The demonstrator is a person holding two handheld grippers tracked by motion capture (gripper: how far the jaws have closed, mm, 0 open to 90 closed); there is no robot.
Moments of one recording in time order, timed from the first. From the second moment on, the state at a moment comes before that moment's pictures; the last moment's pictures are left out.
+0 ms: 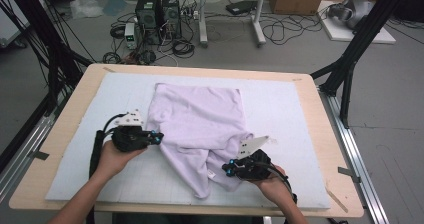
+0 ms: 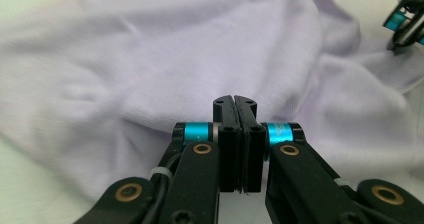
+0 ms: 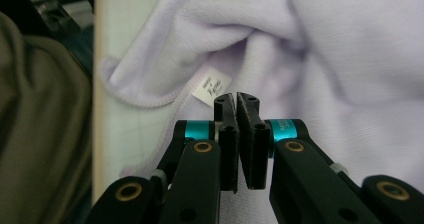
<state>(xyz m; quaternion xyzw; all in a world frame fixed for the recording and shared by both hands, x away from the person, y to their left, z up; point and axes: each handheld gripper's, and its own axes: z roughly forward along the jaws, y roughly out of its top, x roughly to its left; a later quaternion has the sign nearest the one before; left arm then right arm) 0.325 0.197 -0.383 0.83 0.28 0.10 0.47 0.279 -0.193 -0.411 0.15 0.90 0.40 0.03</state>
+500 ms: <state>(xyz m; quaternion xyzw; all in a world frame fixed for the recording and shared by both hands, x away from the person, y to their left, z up) 0.381 0.157 -0.400 0.85 0.30 0.13 0.42 0.309 -0.239 -0.401 0.22 0.90 0.38 0.10</state>
